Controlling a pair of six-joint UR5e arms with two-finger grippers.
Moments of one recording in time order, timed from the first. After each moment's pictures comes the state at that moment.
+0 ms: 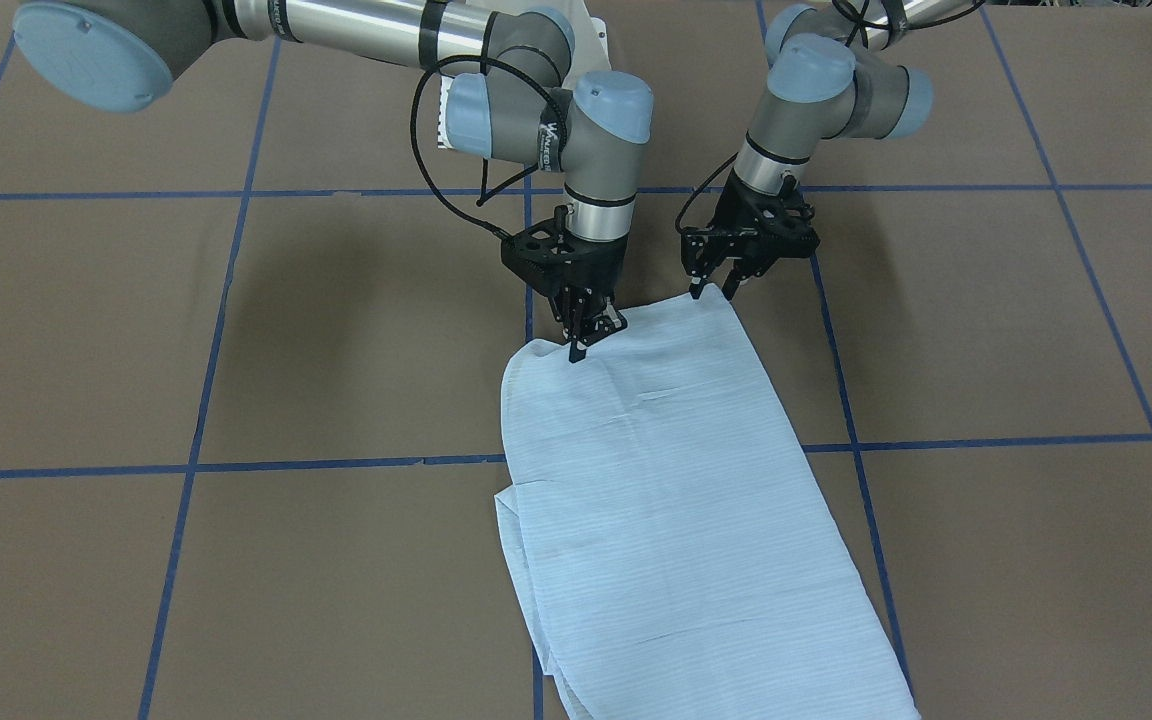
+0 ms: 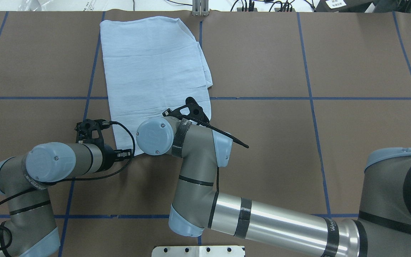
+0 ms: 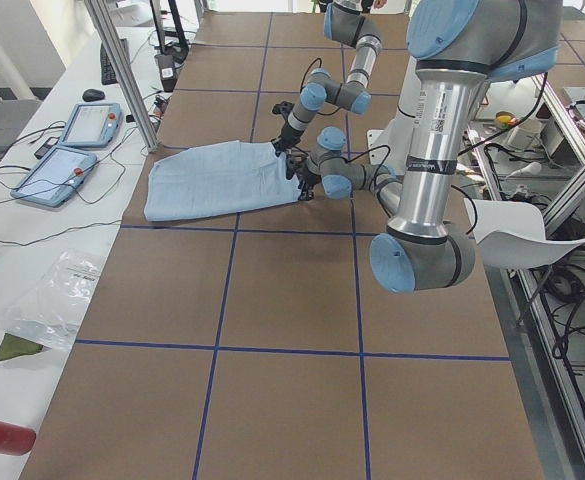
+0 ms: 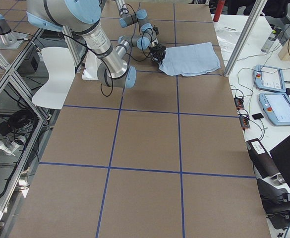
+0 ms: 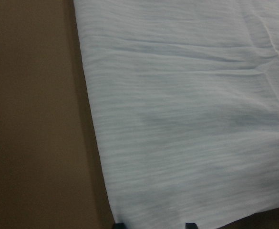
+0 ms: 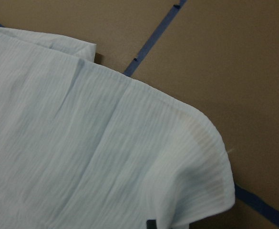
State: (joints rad) left arm -0.41 -1.78 -1.81 -2.14 -1.61 -1.42; right arm 0.35 -0.58 1.26 -1.51 1.36 2.29
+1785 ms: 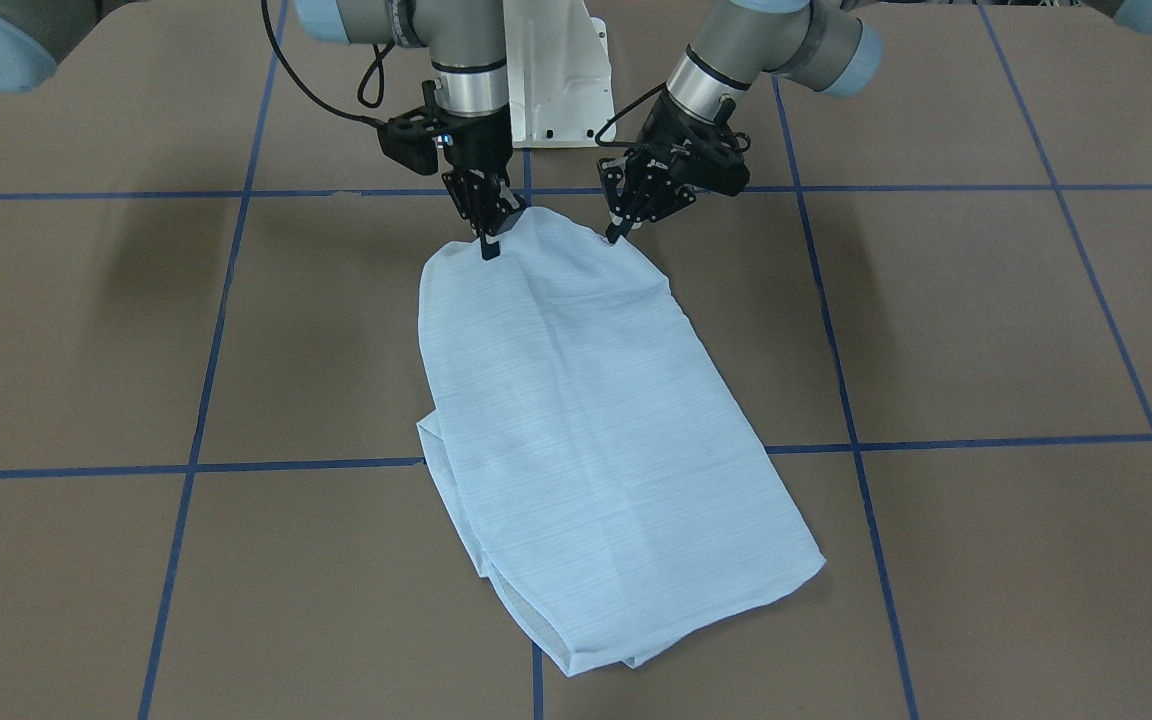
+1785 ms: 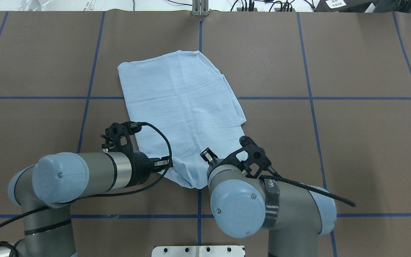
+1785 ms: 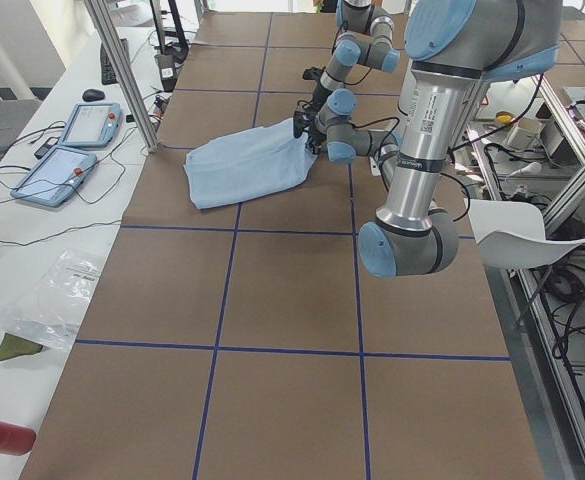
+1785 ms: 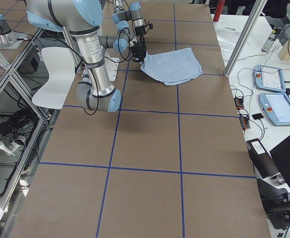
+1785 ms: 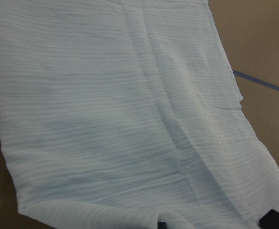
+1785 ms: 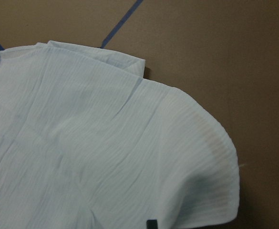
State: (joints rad) left arm -0.31 -1.91 -1.99 -2.13 -1.60 -1.56; right arm 0.17 -0.99 2.01 -1.73 1.26 2.28
